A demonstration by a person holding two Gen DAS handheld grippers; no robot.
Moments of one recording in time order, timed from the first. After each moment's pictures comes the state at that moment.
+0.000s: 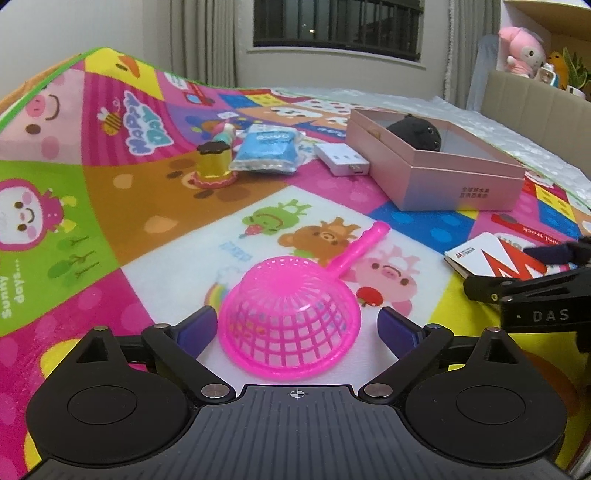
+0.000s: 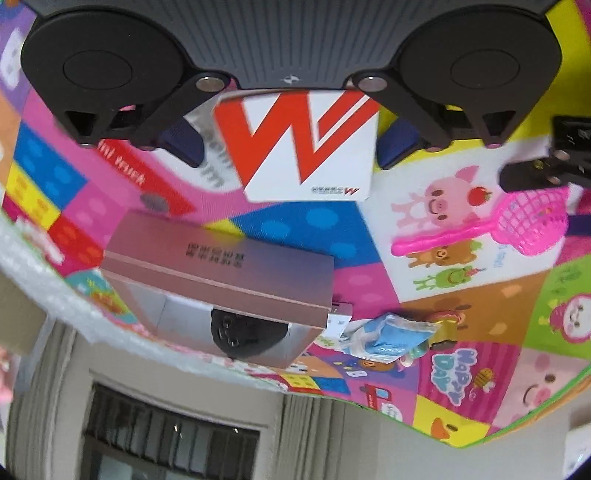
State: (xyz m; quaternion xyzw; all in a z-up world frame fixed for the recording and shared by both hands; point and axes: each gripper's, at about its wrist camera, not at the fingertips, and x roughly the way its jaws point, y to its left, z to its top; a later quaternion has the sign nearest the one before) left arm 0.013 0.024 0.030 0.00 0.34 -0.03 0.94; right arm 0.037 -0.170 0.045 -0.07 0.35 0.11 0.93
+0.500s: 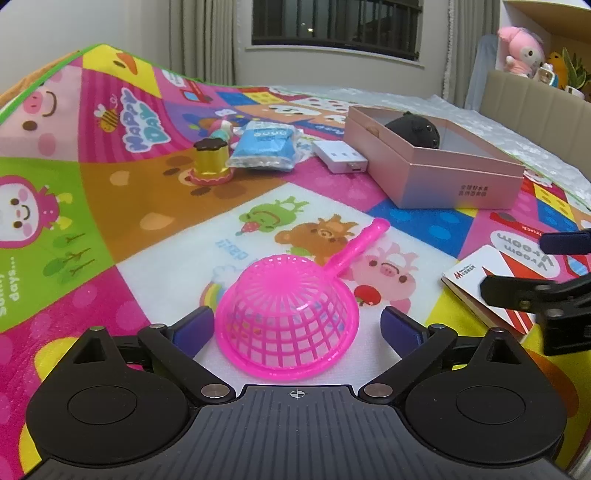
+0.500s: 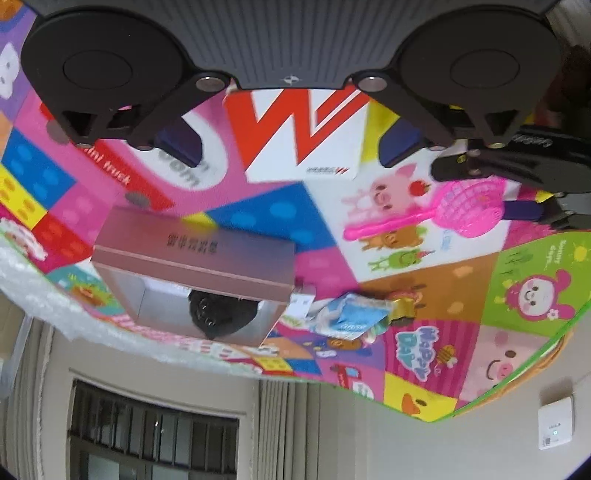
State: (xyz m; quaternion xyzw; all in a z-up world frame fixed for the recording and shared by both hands) left arm 0.013 0.023 0.027 0.00 0.34 -0.03 0.94; right arm 0.017 -0.169 0.063 -0.07 0.32 0.16 0.93
